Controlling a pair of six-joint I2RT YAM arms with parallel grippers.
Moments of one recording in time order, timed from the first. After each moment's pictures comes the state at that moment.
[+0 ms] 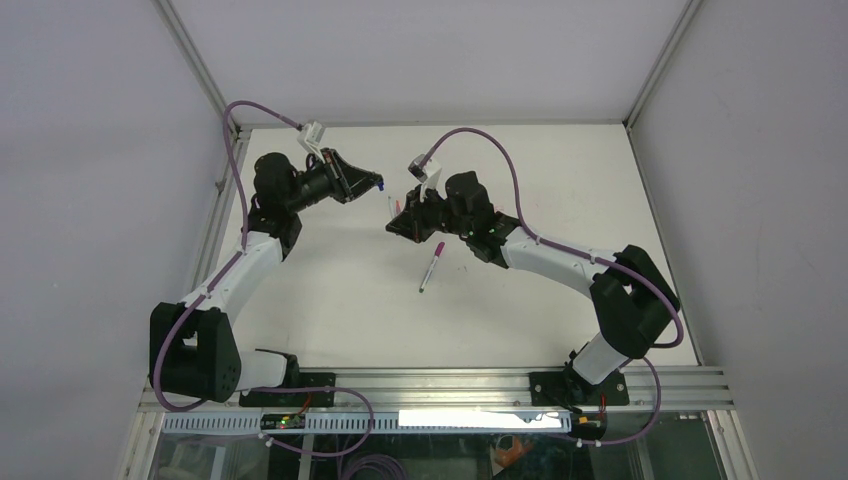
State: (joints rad) left arm -0.18 1.30 0.88 0.37 0.68 -0.59; right arm 0.79 1.60 1.06 0.24 -0.38 0.31
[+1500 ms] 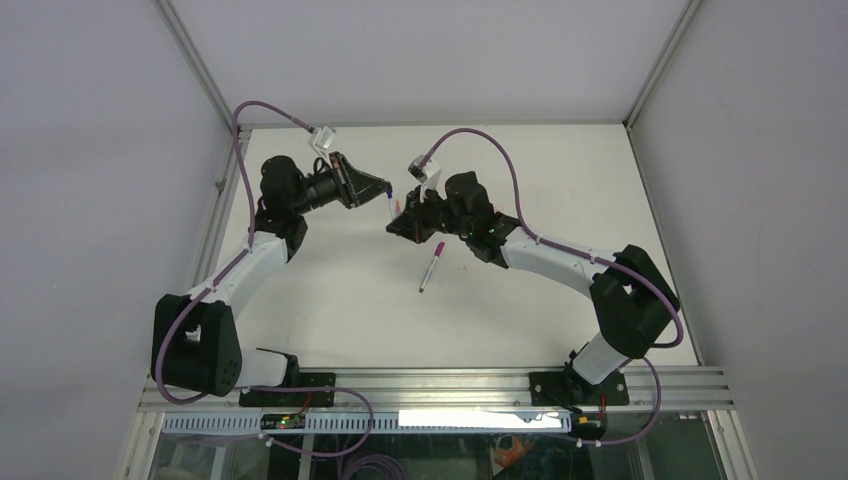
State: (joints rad) left arm -0.20 1.33 0.86 0.48 0.78 -0.63; right arm 0.79 1.60 1.06 0.23 -0.38 0.31
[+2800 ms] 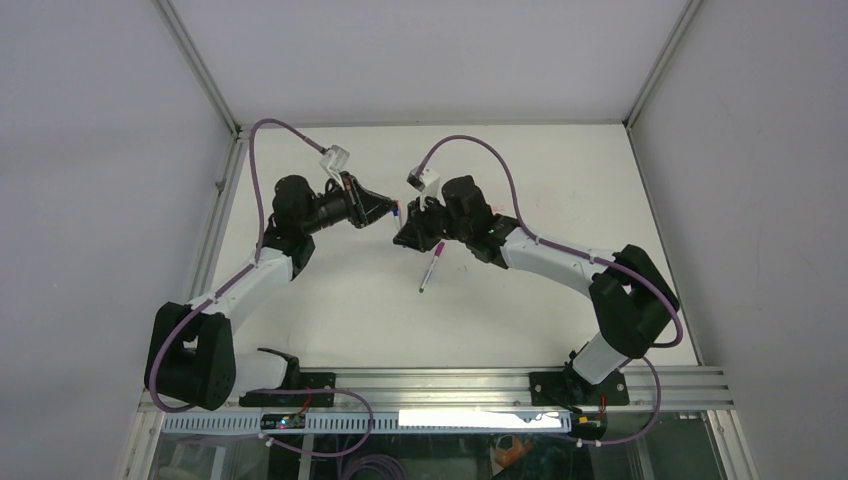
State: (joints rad) left arm -0.28 1.28 0.74 0.44 0.68 -0.50; right arm 0.79 1.60 1.06 0.12 -0.38 0.28
